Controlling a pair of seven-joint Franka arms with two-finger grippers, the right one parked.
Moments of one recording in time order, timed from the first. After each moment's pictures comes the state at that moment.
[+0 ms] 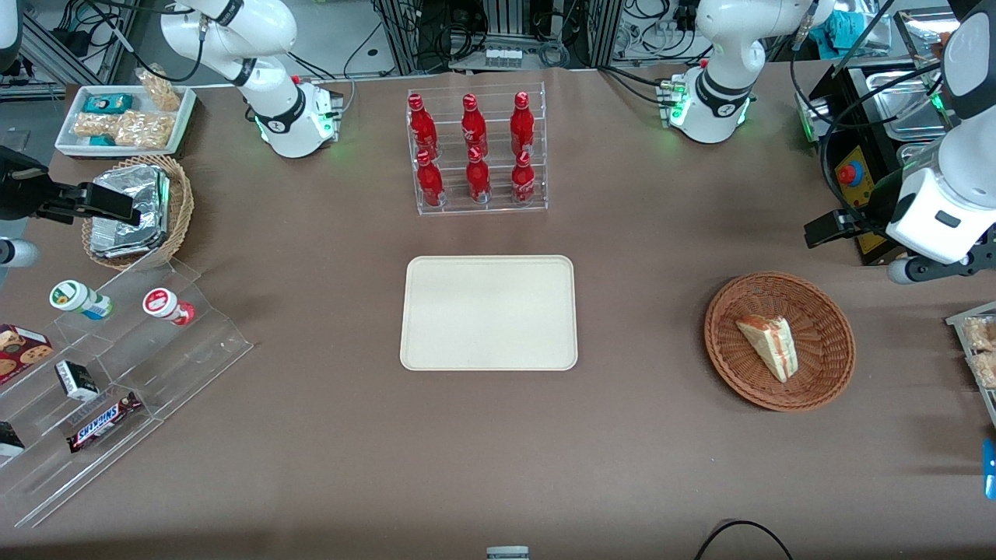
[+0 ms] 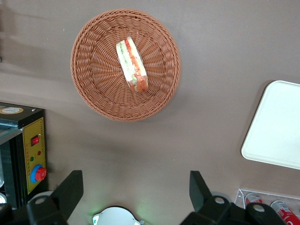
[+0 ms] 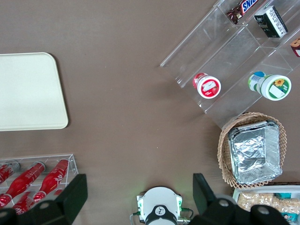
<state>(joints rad) 0.12 0.10 -0.22 -1.51 0.02 1.44 -0.29</state>
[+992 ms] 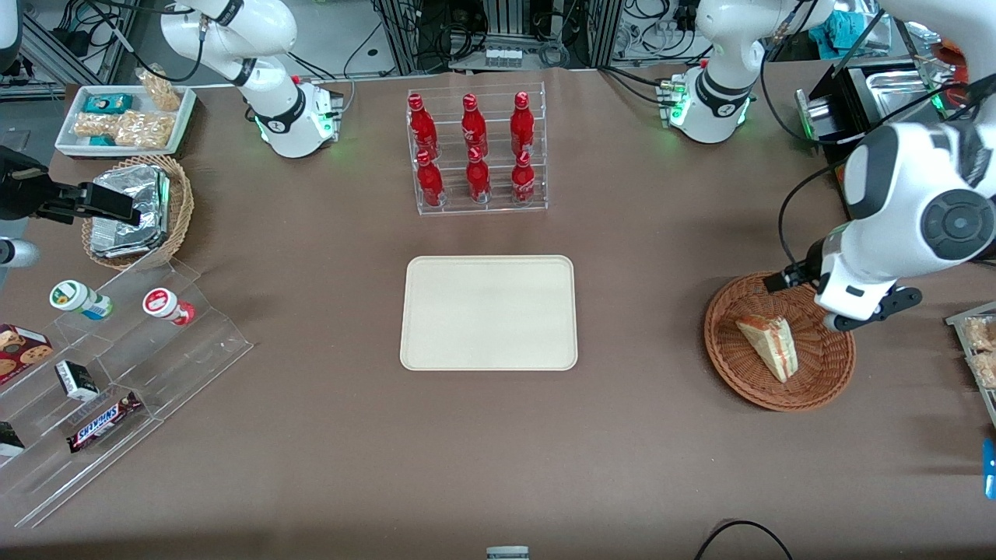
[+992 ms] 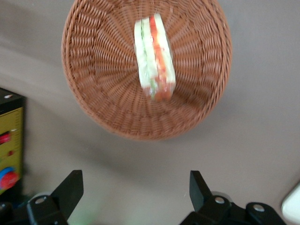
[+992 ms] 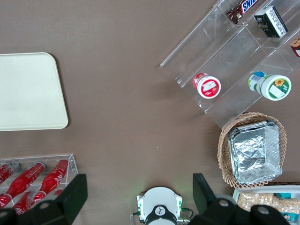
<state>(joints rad) 0.12 0.15 -0.20 -1.93 0.09 1.87 -0.51</state>
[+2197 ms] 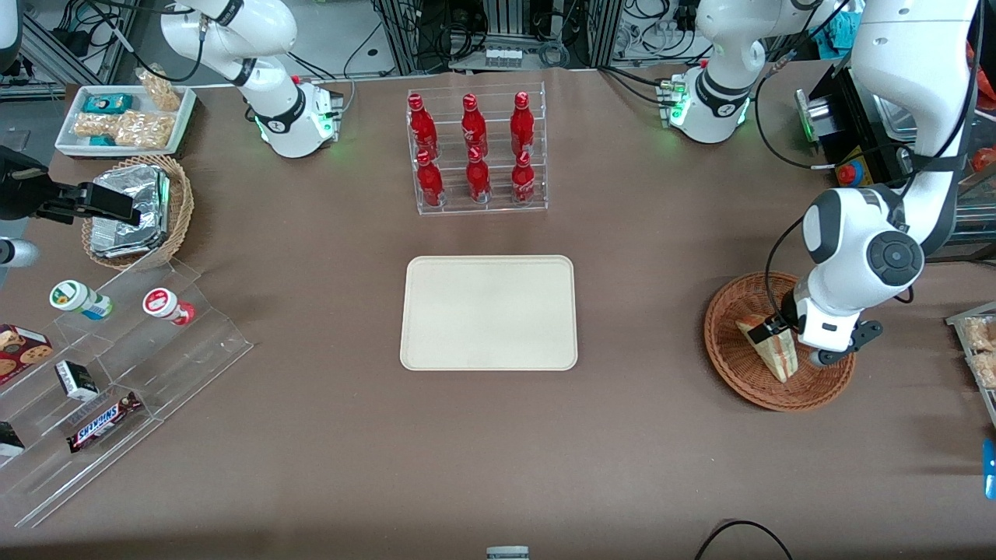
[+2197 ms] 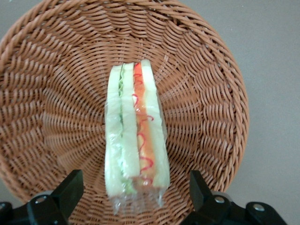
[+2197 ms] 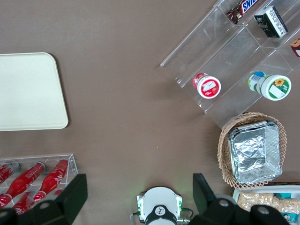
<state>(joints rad) 0.13 0.33 -0.14 -2.08 0.09 2.37 -0.57</state>
